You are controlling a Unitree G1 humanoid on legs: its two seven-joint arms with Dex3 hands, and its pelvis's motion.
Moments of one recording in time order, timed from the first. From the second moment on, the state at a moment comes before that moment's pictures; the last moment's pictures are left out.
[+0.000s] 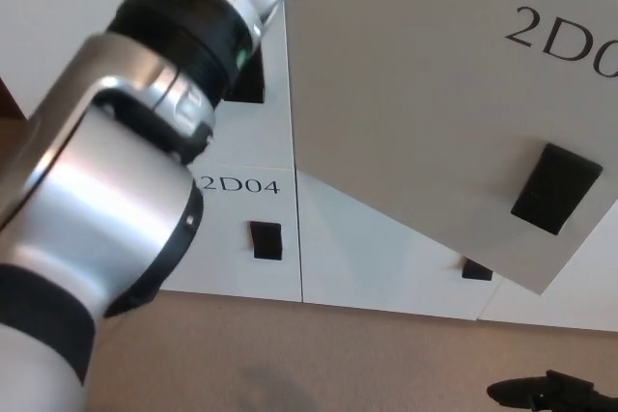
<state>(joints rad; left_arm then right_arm) -1.40 0.18 -0.50 0.93 0.14 0.01 -0.28 0.57 -0.29 0.04 -0.10 -0.11 -0.20 0.12</state>
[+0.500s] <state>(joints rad) -1.05 0.35 -0.44 0.54 0.09 0.03 -0.36 0.56 -0.29 0.04 -0.10 -0.11 -0.20 0.12</state>
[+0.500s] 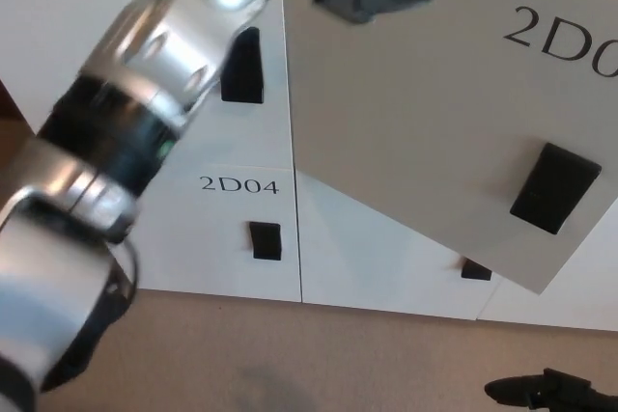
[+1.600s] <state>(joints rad) -0.72 0.23 -0.66 0.26 -0.05 0.20 -0.65 0.47 -0.29 0.08 -0.05 -0.11 -0.20 0.17</state>
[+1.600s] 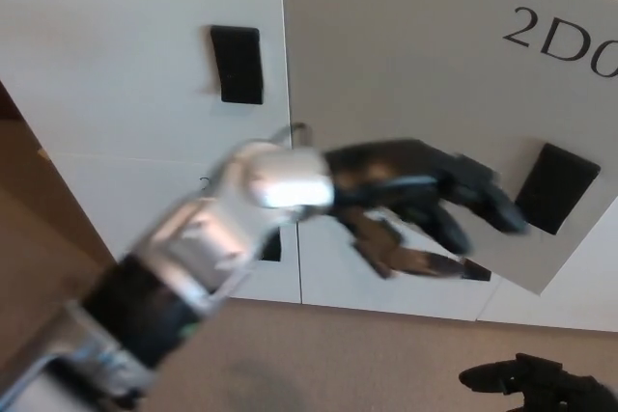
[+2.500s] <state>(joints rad) -1.22 0.02 -0.56 1.04 0.02 0.20 -0.46 0.50 -0.29 0.11 -0.09 -0.11 -0.20 0.18</state>
